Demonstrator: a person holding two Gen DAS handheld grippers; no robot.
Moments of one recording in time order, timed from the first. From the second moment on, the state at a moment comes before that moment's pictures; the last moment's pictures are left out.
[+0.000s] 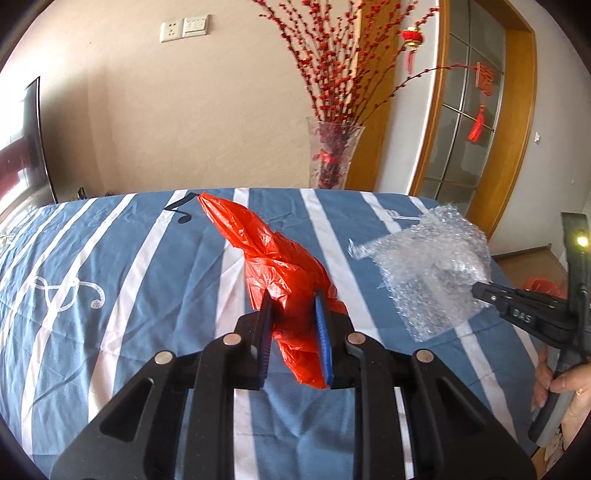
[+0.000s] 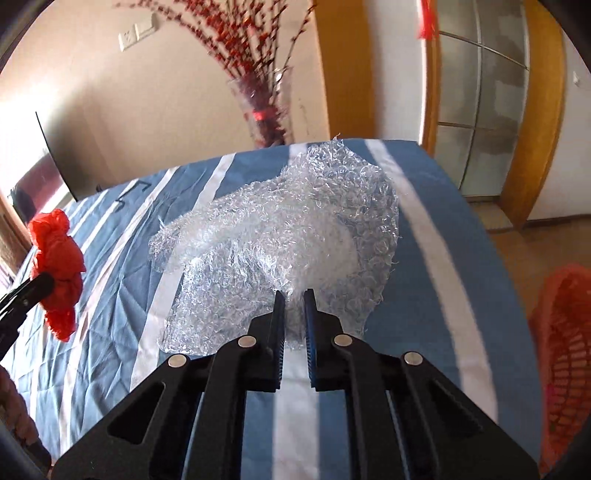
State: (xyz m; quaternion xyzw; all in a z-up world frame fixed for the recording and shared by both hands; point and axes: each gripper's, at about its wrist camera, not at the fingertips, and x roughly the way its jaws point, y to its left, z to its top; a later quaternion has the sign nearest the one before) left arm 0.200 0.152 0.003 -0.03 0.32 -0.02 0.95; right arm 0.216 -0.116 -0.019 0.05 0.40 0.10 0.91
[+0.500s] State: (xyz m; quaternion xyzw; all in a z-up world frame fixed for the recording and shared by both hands) left arm 0.174 0.081 0.014 0.00 0.31 -0.08 0.95; right arm 0.138 -0.189 0.005 0.08 0.36 0.06 0.93
